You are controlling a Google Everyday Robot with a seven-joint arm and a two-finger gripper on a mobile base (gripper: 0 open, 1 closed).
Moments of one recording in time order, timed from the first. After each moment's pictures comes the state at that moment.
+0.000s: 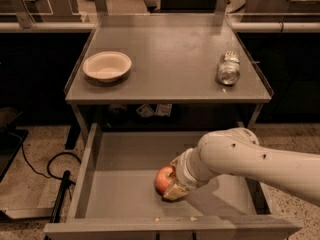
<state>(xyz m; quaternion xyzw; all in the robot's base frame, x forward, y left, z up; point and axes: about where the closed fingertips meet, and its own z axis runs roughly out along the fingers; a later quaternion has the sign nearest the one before) 0.450 -0.041 0.622 -0.62 0.74 0.09 0.22</state>
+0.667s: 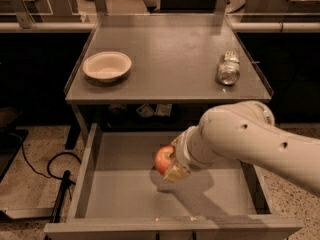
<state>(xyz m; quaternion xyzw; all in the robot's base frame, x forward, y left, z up) 0.459 -0.039 0.710 -0.61 0.75 0.05 0.24</state>
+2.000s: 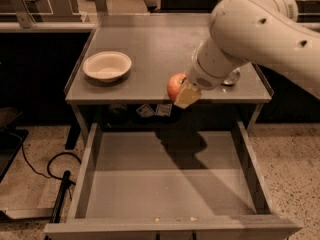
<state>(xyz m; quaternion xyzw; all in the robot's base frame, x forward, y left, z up) 0.581 -0.079 0.864 -0.58 0.76 -0.04 0.28</state>
